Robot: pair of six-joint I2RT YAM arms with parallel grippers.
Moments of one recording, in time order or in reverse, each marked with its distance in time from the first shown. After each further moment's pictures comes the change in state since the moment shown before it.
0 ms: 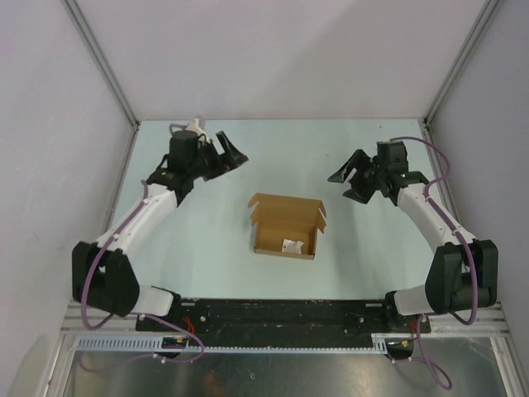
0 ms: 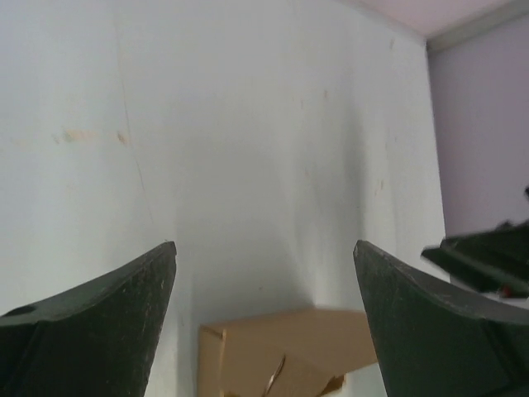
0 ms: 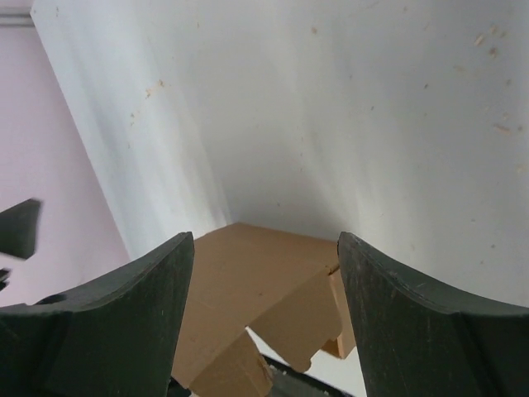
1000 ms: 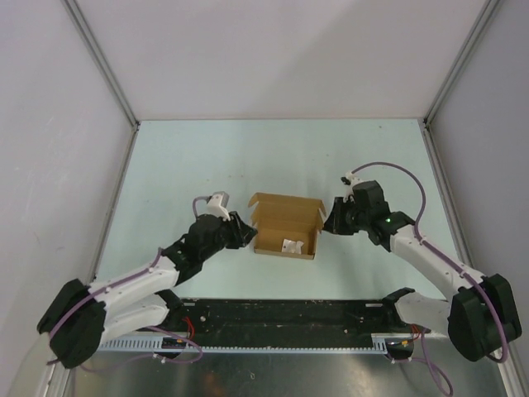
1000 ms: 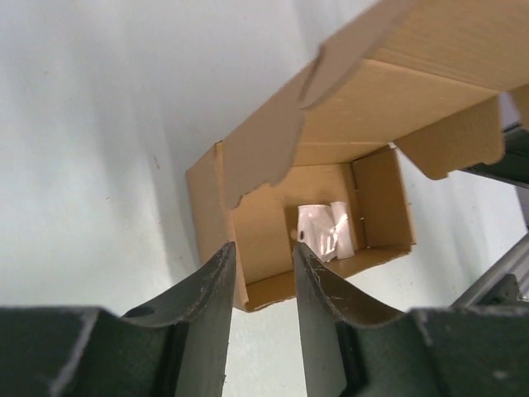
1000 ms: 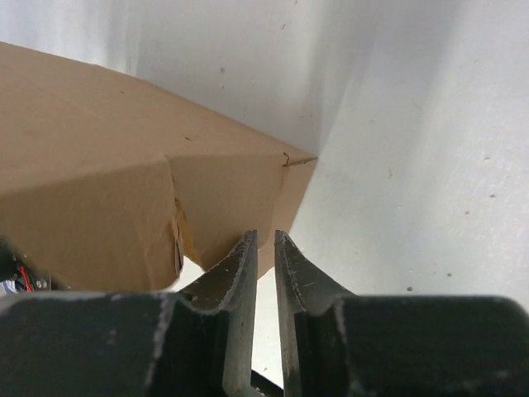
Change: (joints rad) left arm -0.422 -0.304 -0.754 0.431 -0.201 -0.051; right arm 0.298 -0.255 -0.365 0.089 0.098 -0.338
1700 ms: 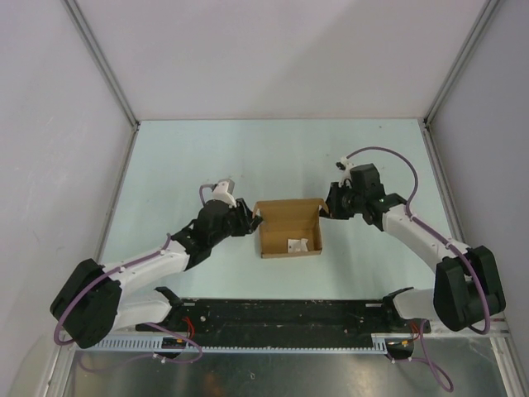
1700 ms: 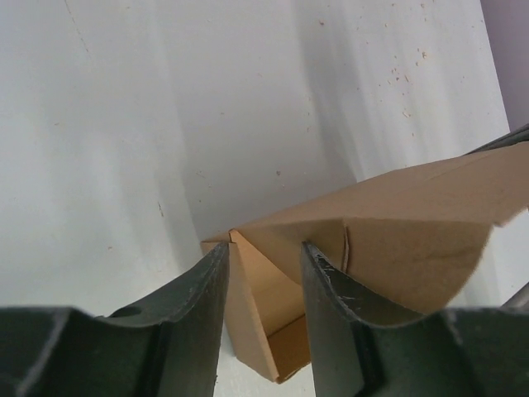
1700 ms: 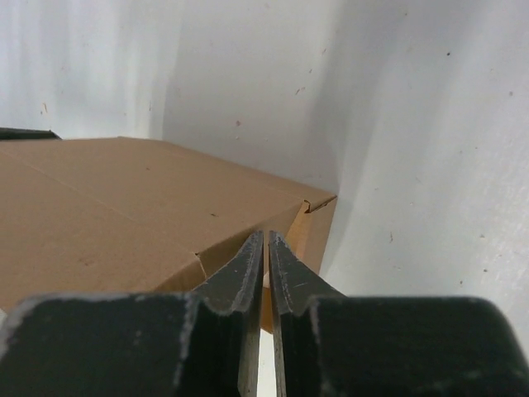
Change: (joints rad) left arm 0.029 0.130 0.135 -0.019 -0.034 0.000; right arm -0.076 0.179 0.147 0.040 -0.102 -0.053
